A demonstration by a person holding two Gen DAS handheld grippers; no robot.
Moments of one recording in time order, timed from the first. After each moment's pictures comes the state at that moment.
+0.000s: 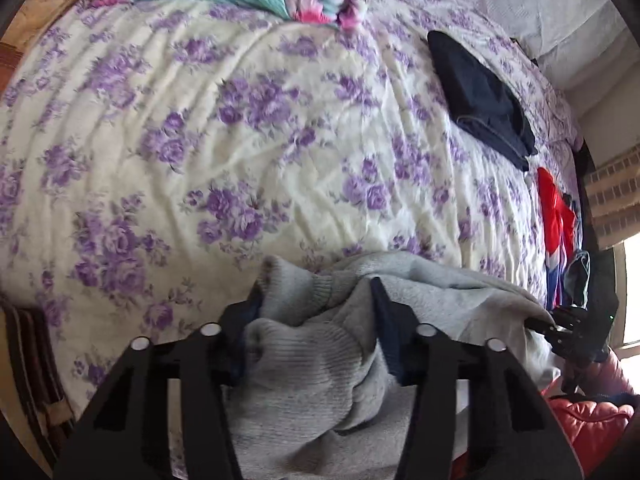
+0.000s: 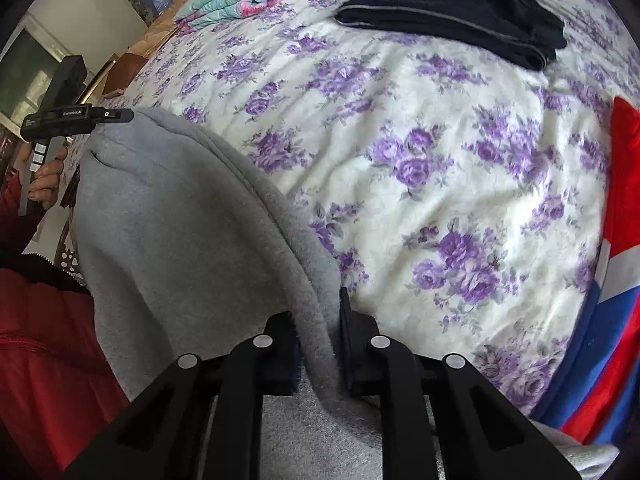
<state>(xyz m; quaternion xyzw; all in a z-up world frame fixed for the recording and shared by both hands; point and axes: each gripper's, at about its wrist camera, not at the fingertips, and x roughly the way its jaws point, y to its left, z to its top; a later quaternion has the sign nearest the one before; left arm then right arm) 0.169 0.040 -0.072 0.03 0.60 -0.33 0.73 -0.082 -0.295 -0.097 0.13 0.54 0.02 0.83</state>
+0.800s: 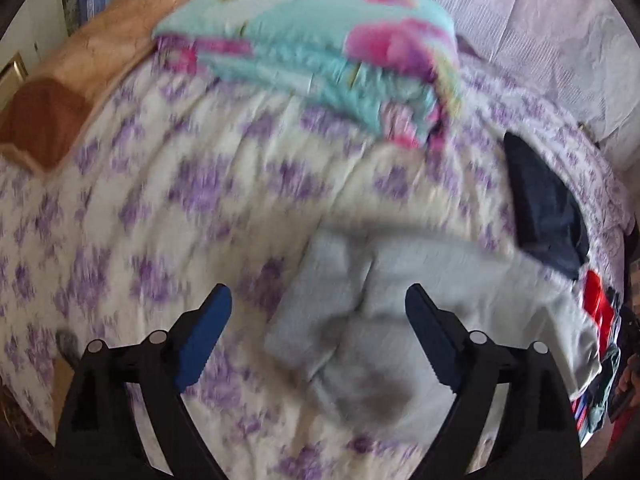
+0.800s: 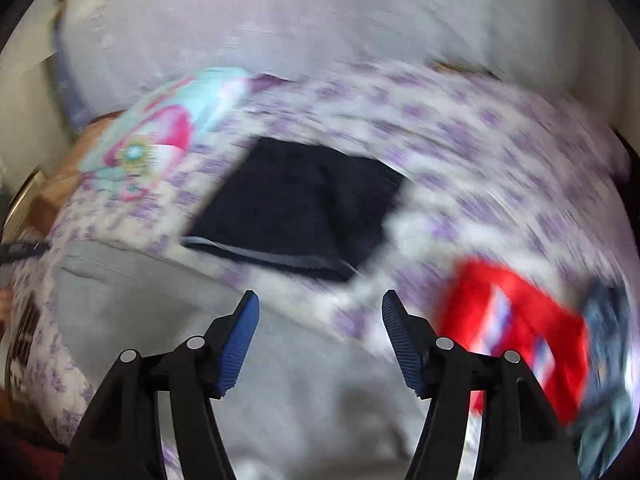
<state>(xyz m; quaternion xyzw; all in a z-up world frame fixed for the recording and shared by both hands) 0.258 0.047 -0.036 0.02 0.57 -0.19 0.80 -0.077 -0.459 -0.014 0.19 0.40 -0.23 0.87</state>
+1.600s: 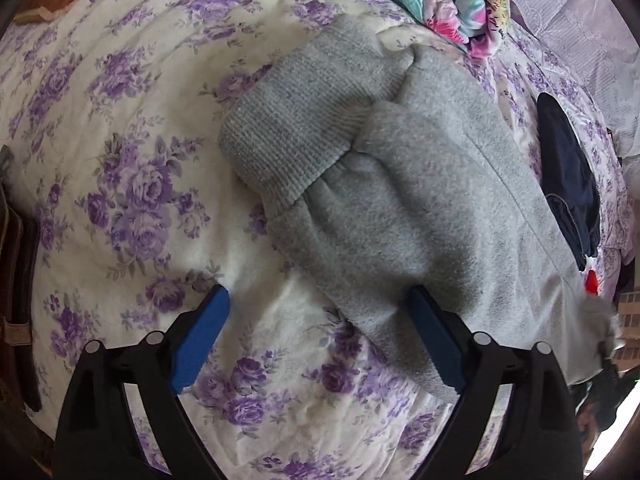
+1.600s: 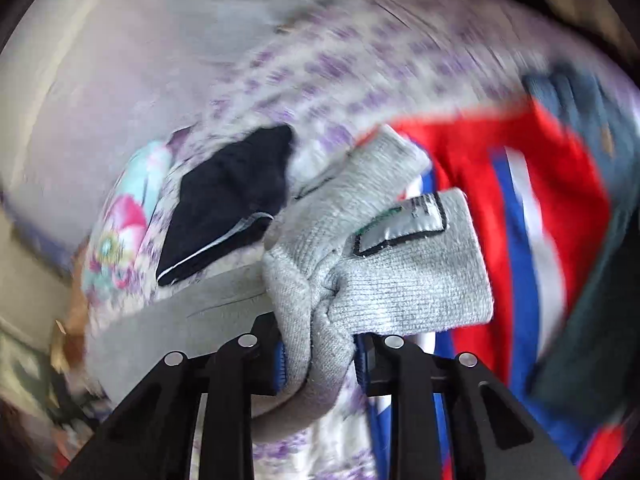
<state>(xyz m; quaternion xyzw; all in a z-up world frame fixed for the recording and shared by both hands) 0.185 0.047 -0.107 -0.05 0.65 -0.15 0.75 -0.125 -0.466 -0.076 0.32 0.32 -0.25 0.86</state>
